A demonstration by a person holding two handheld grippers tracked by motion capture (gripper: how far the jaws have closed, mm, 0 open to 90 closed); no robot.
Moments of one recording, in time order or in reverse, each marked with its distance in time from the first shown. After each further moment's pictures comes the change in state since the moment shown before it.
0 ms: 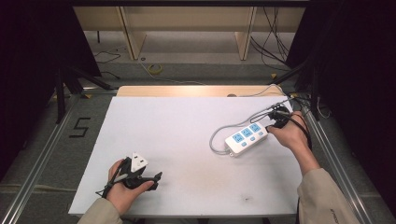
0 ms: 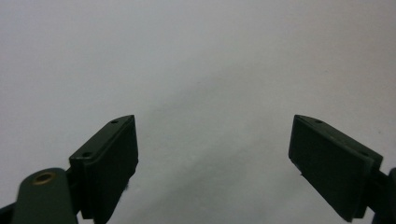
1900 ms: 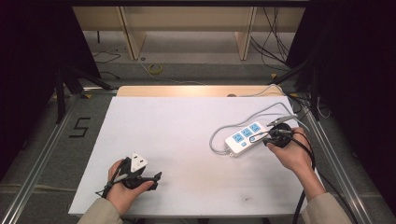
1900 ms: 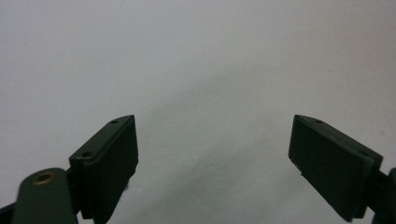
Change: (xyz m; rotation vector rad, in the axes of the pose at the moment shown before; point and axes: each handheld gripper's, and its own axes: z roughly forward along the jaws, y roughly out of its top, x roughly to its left) left arm 0.000 -0.001 0.000 -0.001 0.006 -0.003; right arm 0.038 -0.045 -0.026 -0.102 0.039 -0.073
